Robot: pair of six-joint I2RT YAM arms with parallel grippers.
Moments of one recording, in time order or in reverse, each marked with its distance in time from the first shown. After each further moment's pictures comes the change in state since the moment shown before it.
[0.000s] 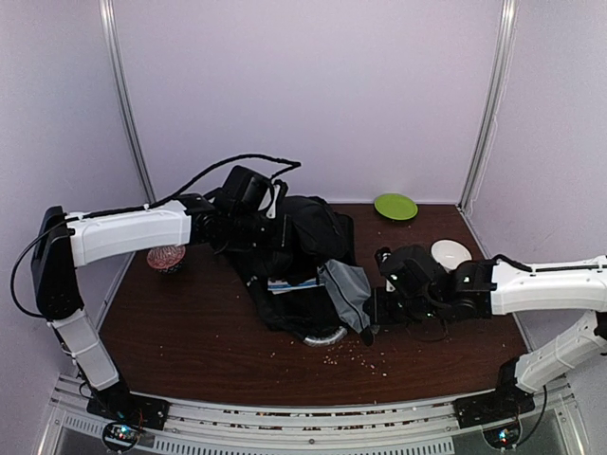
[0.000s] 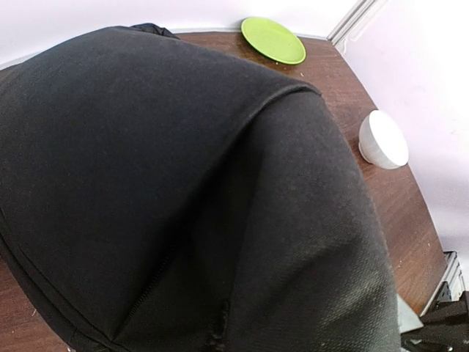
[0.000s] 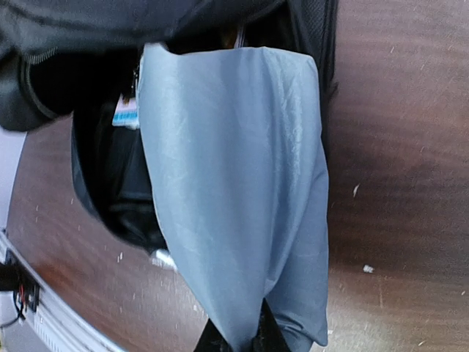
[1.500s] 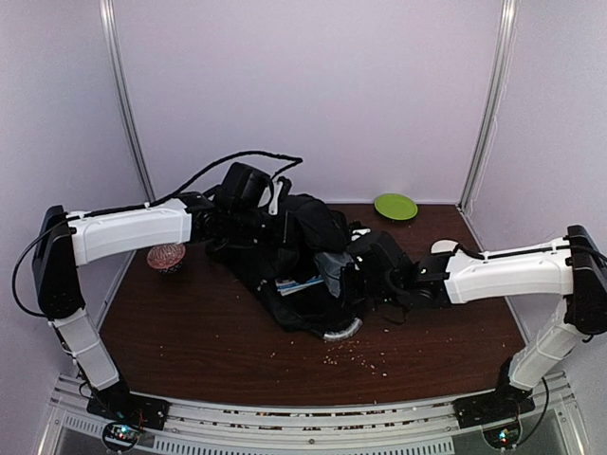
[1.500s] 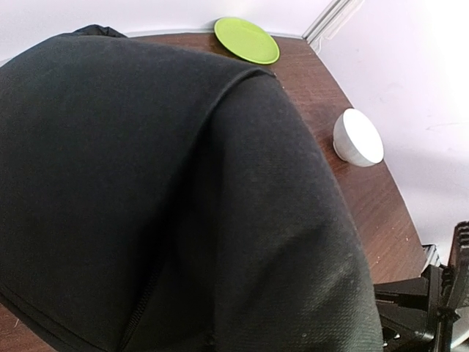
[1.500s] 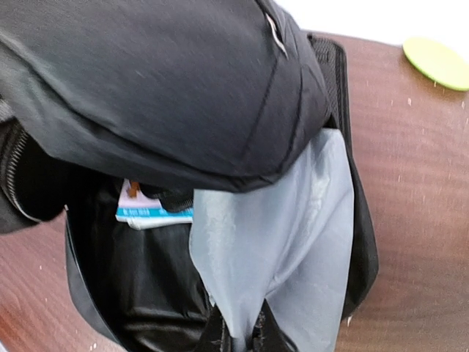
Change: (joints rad) left arm 0.005 0.006 0.008 0.038 0.092 -0.005; right arm -0.039 0.264 0.152 0.260 0.209 -0.269
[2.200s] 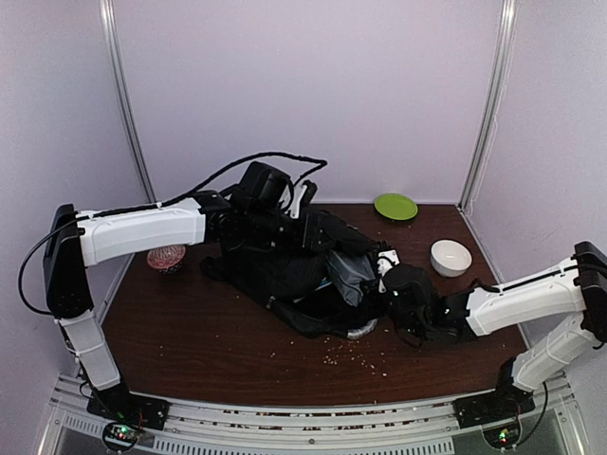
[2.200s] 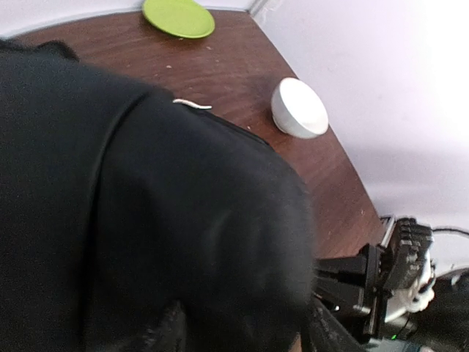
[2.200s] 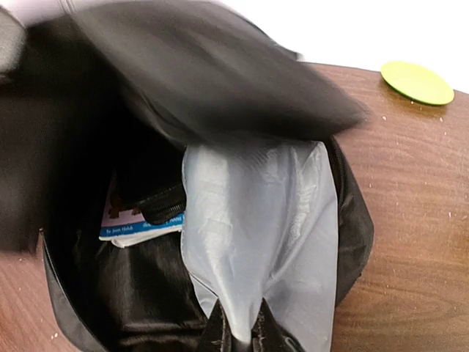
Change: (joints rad) left arm -0.065 0.061 0.097 -0.032 0.106 -0.032; right arm 0.022 -0.130 -0.376 0.435 0.091 -0.115
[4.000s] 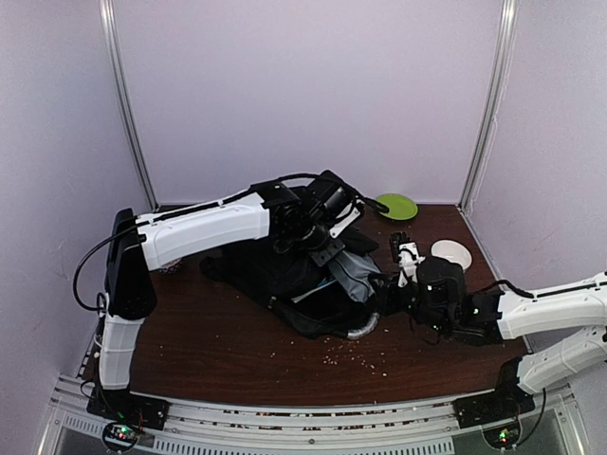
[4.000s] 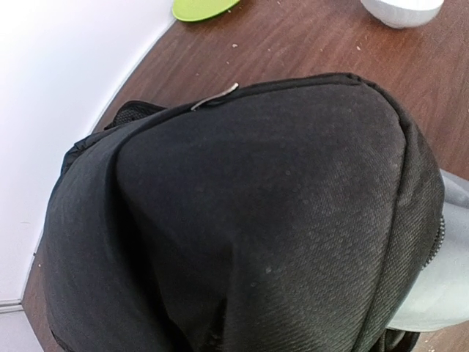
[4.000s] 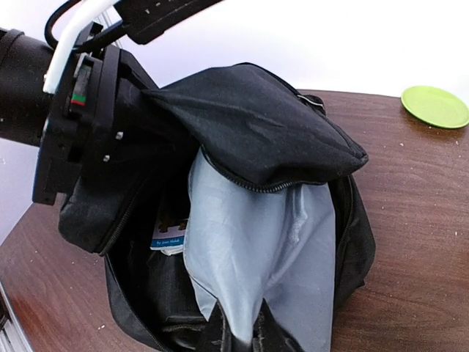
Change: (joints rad) left arm -0.148 0.367 0.561 -0.509 -0.558 0.648; right arm -0.021 -0.231 -0.089 0.010 -0.121 -0.023
